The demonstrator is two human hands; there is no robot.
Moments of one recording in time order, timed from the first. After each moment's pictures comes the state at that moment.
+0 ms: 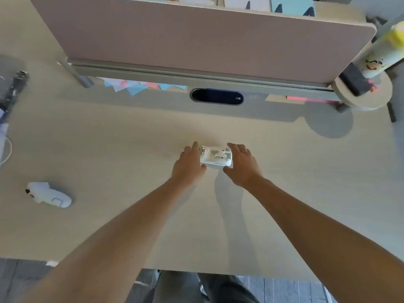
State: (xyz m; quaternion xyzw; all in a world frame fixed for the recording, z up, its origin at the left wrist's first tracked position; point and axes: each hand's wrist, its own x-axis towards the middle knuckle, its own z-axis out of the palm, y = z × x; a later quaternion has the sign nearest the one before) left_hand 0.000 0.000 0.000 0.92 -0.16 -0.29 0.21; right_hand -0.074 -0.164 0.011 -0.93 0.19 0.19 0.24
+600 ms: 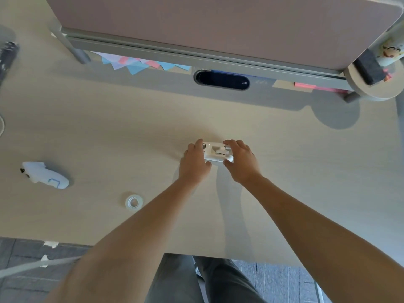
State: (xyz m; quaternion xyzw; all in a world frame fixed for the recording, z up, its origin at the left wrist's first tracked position) left_hand -0.033 0.004 -0.034 0.91 -0.10 -0.28 0.28; right_hand -0.093 -0.149 -0.009 -0.93 0.19 0.15 0.26
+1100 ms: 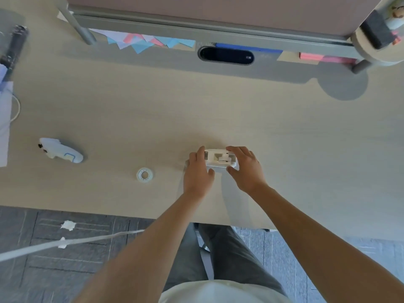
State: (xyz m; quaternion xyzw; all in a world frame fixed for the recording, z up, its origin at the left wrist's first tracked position) left_hand -0.145 0.057 -0.042 0.91 -0.08 -0.25 0.32; right_hand -0.194 -0.103 -0.018 -0.92 0.19 0.13 0.31
